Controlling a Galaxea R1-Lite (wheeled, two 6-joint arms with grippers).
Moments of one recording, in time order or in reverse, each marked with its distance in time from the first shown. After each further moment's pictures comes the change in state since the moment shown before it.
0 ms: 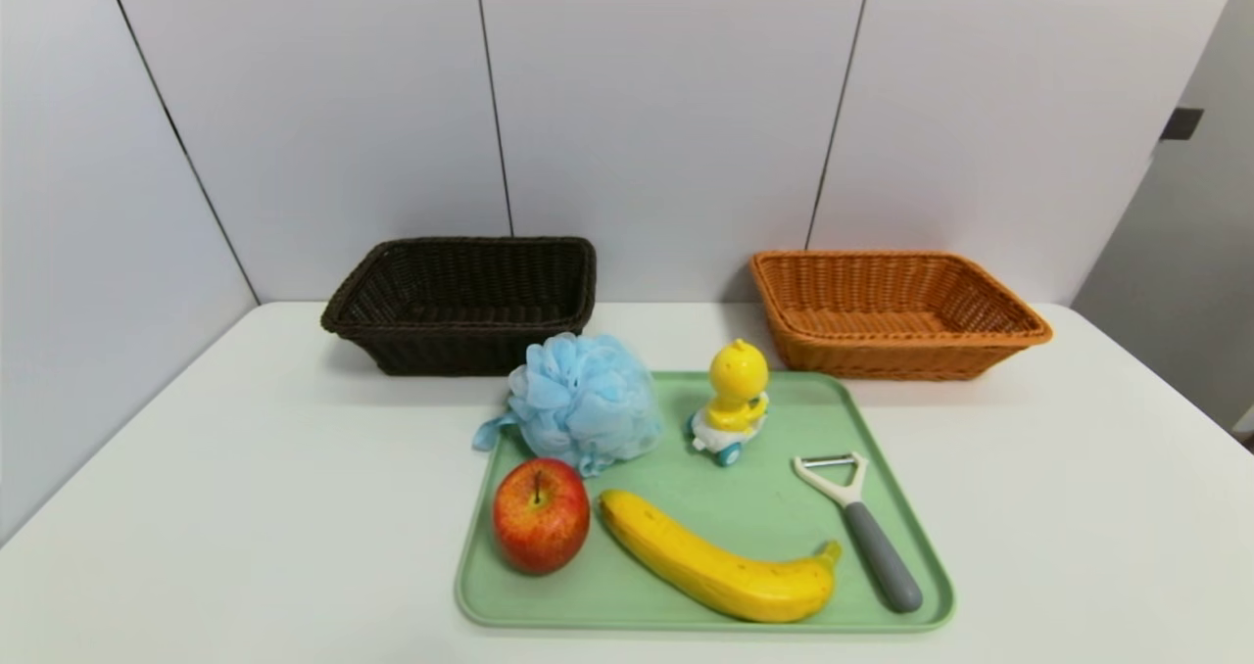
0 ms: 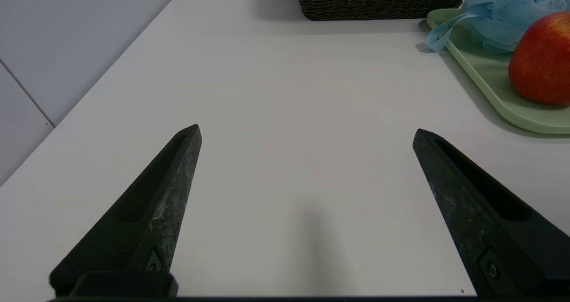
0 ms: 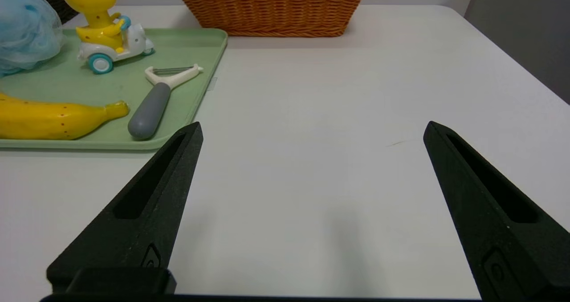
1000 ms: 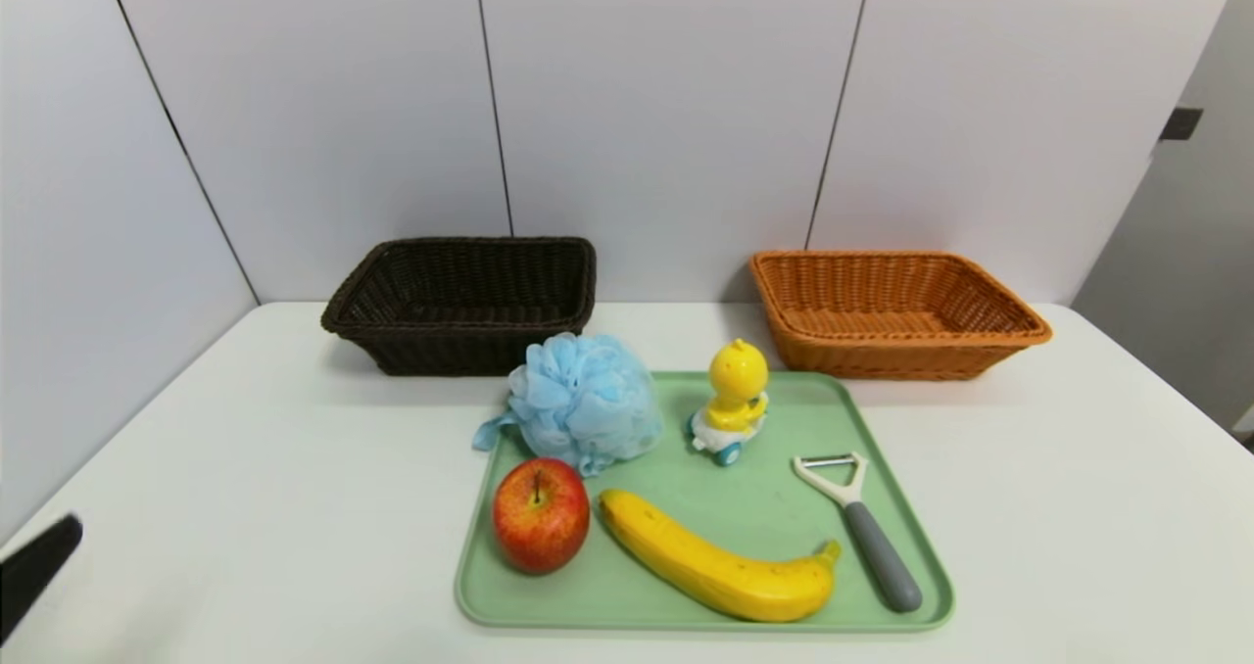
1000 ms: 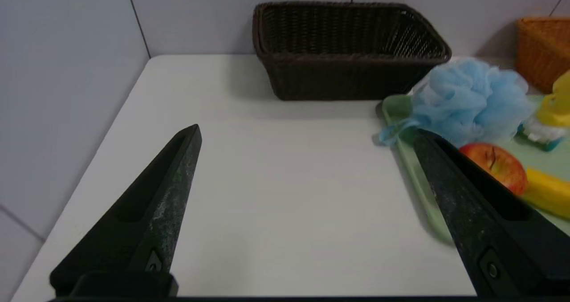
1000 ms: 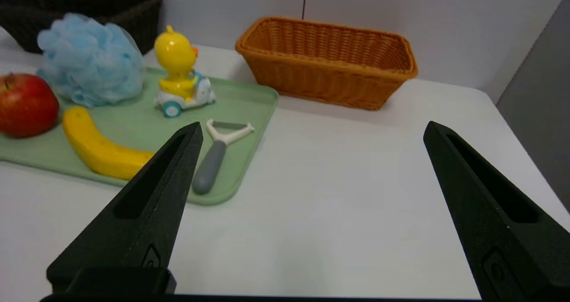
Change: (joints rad) left arm -0.006 0.564 -0.409 -0.144 -0.078 -0.058; right arm 0.007 0.308 -0.323 -0.036 0.165 -0.062
